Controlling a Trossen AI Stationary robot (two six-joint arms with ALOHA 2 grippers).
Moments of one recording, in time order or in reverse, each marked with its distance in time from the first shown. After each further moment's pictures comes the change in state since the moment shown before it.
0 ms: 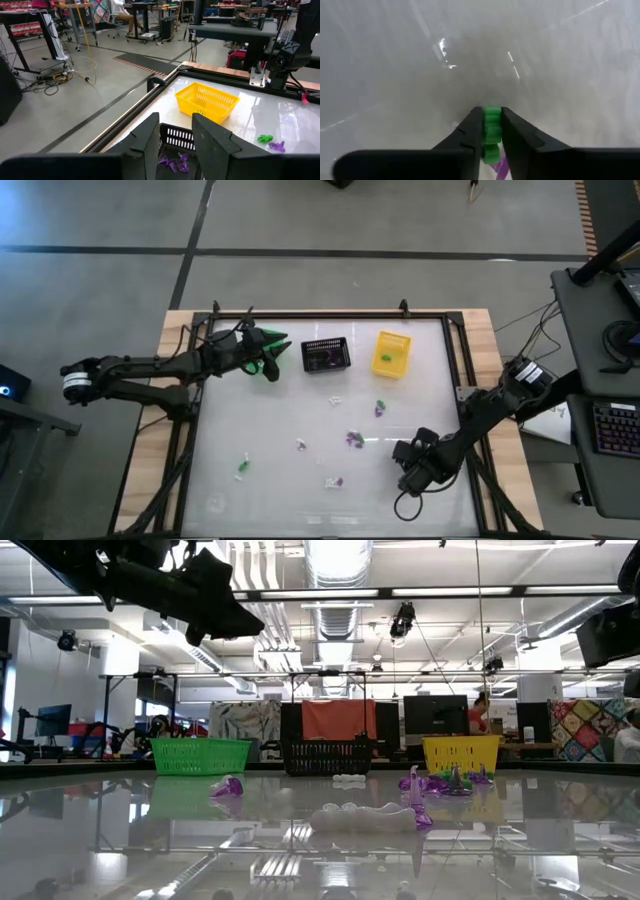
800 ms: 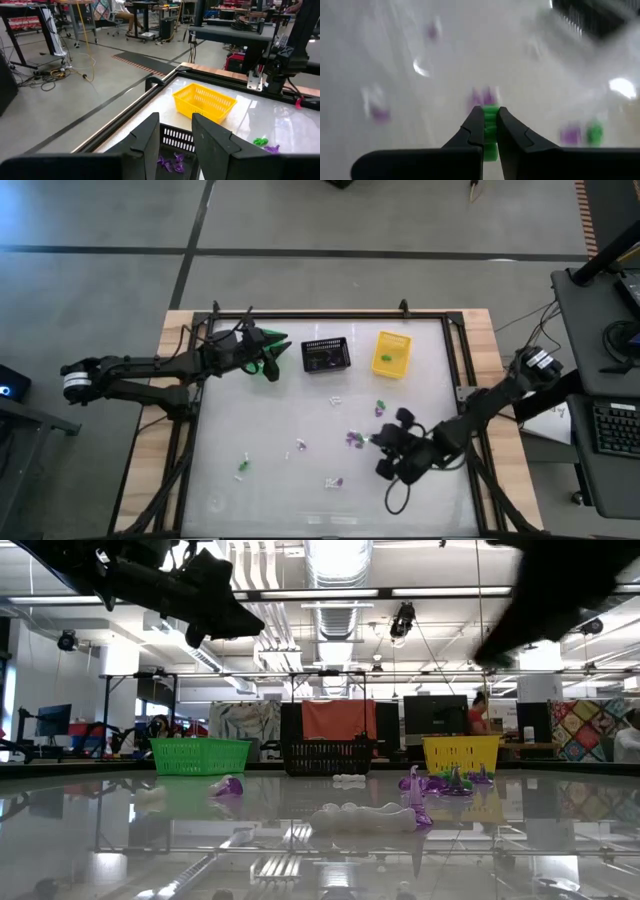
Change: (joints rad) left arm -0.004 0.000 0.000 0.000 0.000 -0.046; right arm -0.104 -0.160 0.028 0.297 0.532 -0.314
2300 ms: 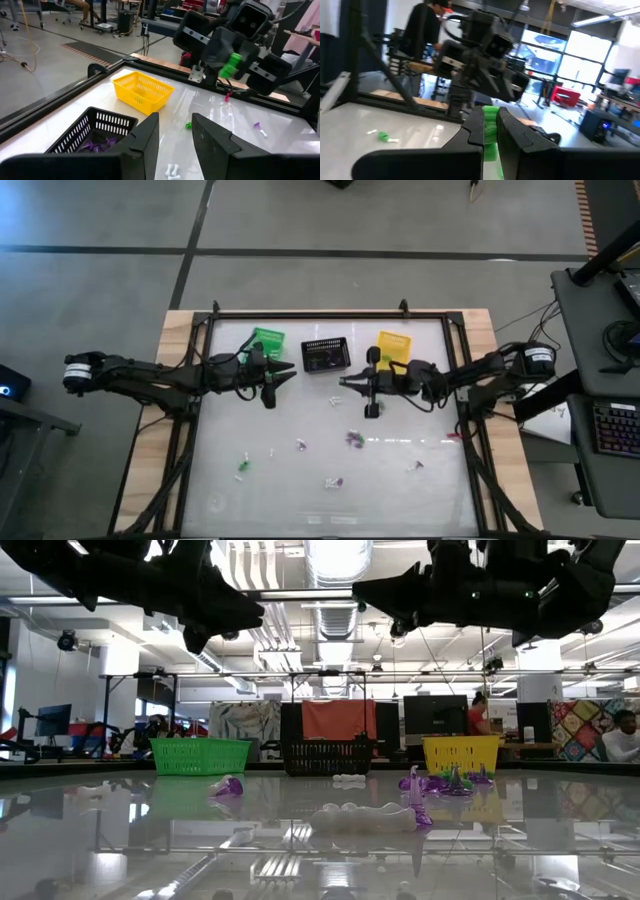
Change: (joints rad) left arm -0.227 0.000 -0.076 0.078 -0.001 -0.156; right arm -0.690 0.003 -0.425 1.639 -0.725 -1.095
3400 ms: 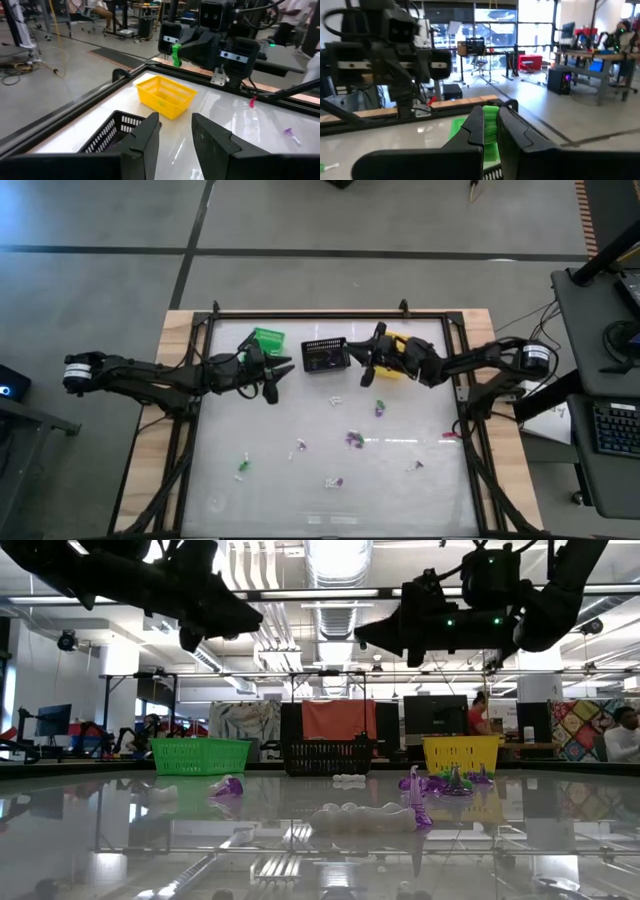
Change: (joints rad) left arm 0.001 0.000 0.000 -0.002 -0.119 0.051; right arm -0.251 0.025 0.015 -0.039 0.010 0.260
